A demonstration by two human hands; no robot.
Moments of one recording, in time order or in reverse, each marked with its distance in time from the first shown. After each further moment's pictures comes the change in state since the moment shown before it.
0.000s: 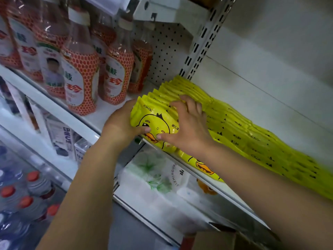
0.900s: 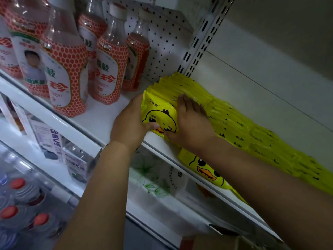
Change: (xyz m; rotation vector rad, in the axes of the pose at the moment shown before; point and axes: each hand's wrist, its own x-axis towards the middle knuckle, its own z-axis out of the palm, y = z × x) left_hand 0.030 -0.009 0.044 -0.008 0.091 0.139; right_hand 0.026 0.014 0.010 -0.299 -0.155 0.004
